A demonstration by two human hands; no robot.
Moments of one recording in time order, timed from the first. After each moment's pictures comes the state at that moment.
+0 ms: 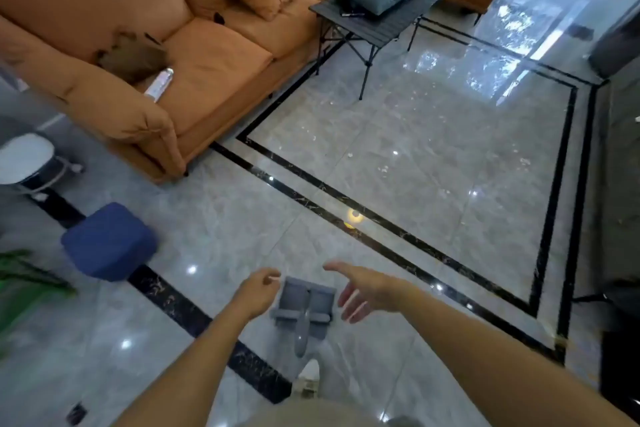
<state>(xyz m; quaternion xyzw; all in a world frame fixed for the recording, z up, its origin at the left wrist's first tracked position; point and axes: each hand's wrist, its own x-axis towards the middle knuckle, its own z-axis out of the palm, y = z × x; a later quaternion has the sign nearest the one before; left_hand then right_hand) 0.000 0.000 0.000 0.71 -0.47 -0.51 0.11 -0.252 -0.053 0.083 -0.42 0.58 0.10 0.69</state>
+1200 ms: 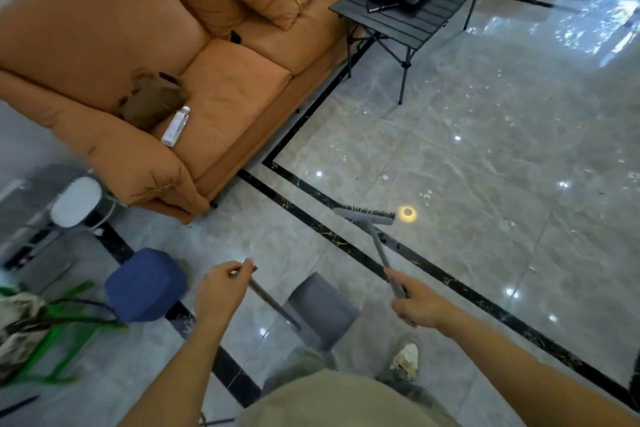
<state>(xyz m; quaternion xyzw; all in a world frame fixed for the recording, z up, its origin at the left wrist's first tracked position) -0.023 -0.291 0.076 0.88 -0.39 -0.25 0.14 -0.388 -0.350 0.029 -0.51 0.57 0.04 0.65</state>
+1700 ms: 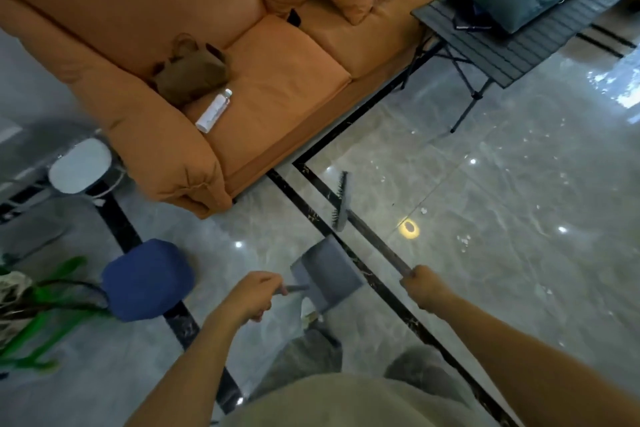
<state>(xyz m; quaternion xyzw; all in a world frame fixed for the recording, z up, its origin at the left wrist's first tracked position) 0.165 -0.406 0.016 0.78 -0.24 -0.57 0.11 -0.166 -0.547 -0.021 -0.54 0.68 0.17 0.47</state>
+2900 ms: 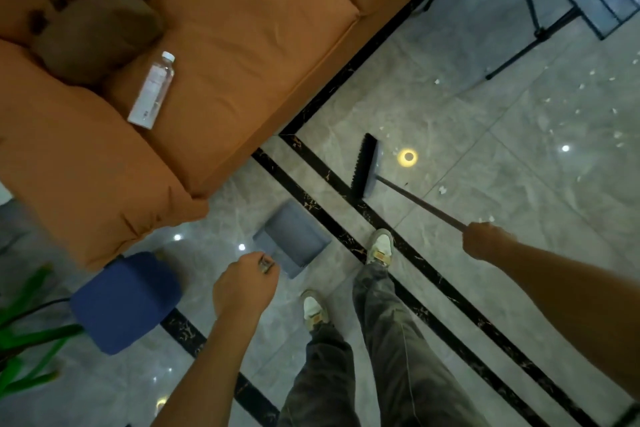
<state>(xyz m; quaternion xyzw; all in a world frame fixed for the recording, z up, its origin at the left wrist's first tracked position) 0.273 -0.665 -0.096 0.87 -0.33 -0.36 -0.05 -0.119 -0.873 -0.172 -0.58 0.65 0.41 0.27</state>
